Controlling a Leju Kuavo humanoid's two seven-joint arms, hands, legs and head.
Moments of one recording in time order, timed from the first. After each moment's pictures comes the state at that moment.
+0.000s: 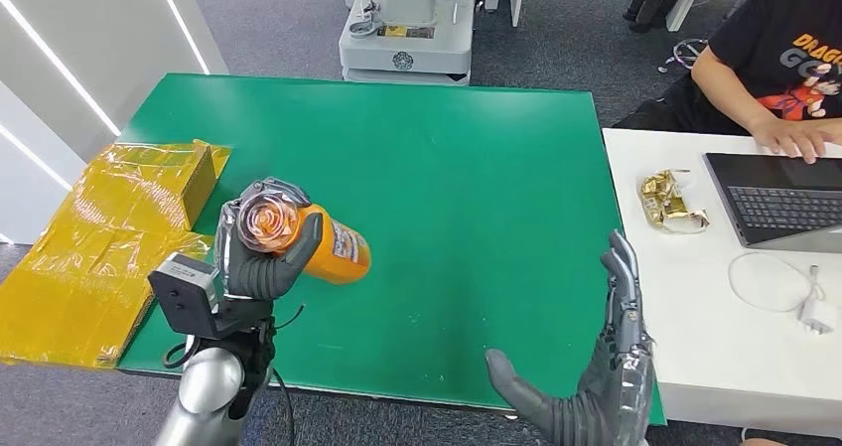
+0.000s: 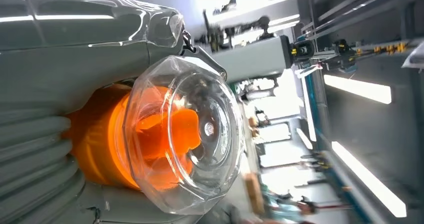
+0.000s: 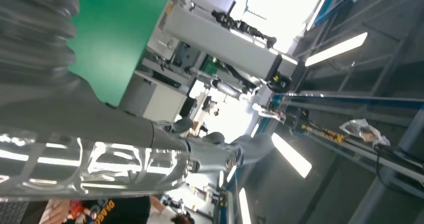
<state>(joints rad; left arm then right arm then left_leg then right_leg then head) -0.12 -0.03 -0.38 -1.81 -0.12 0.19 -0.28 0.12 -0.08 0.50 -1.94 0.58 -0.51 -0.33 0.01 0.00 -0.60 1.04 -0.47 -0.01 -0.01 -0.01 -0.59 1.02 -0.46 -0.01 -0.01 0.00</state>
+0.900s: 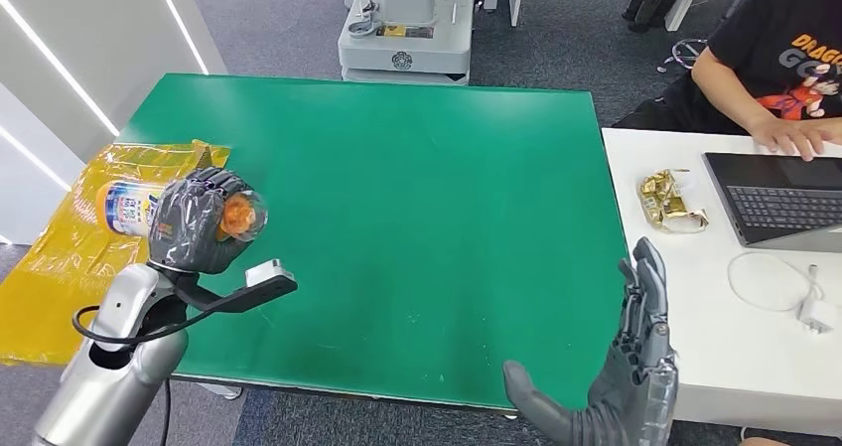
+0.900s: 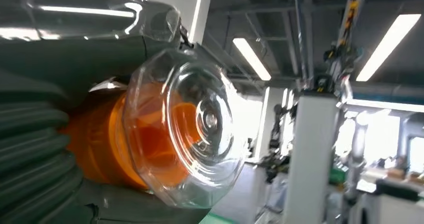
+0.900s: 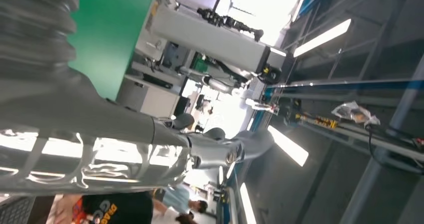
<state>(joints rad) -0.20 0.36 -0.32 -1.71 -0.99 0.20 -0.10 0.14 -0.08 0.48 -1.98 0.49 -0.51 -0.40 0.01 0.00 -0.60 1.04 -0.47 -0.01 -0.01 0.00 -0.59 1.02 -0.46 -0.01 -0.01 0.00</state>
